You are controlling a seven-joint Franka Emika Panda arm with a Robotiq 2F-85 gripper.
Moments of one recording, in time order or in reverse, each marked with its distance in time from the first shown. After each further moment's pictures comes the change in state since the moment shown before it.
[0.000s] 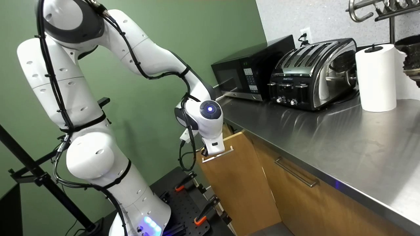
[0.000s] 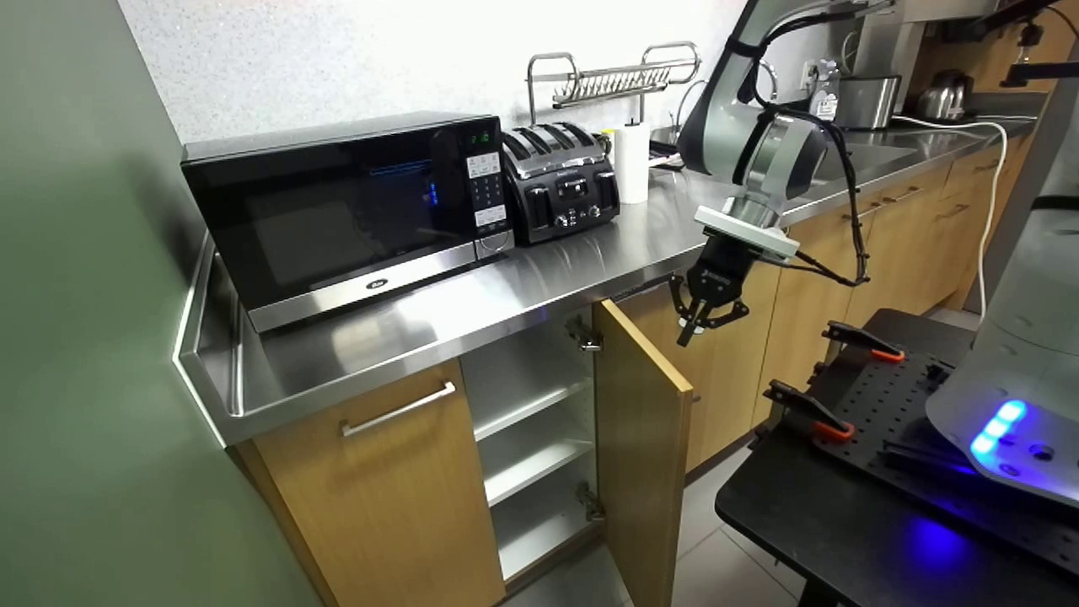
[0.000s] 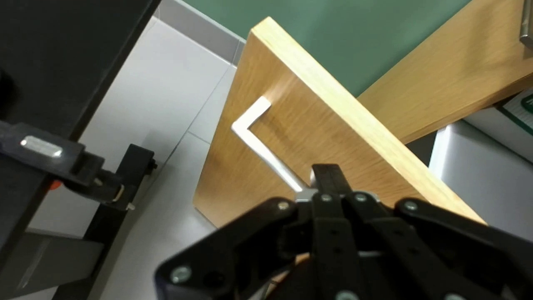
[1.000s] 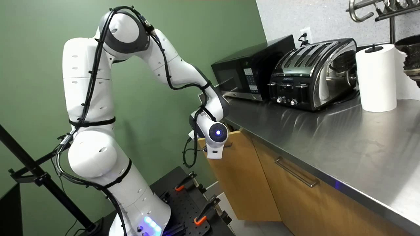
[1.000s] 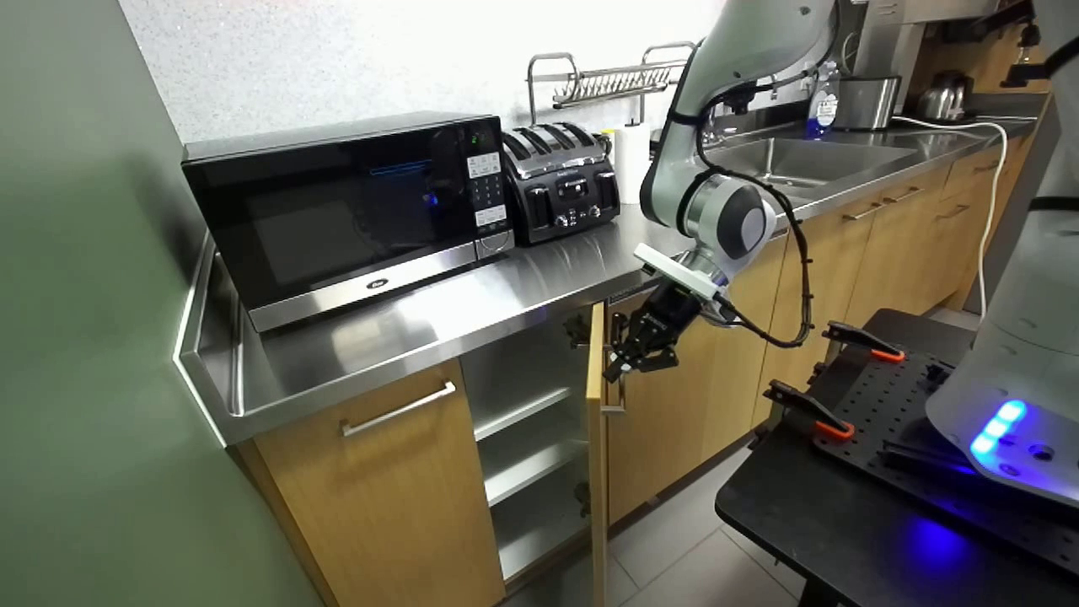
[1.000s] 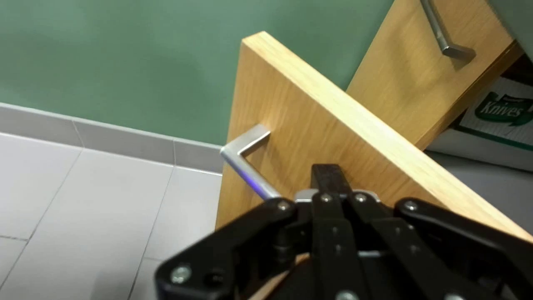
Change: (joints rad) arm 0.064 0.325 0.064 0.213 0.457 -0.189 -0.018
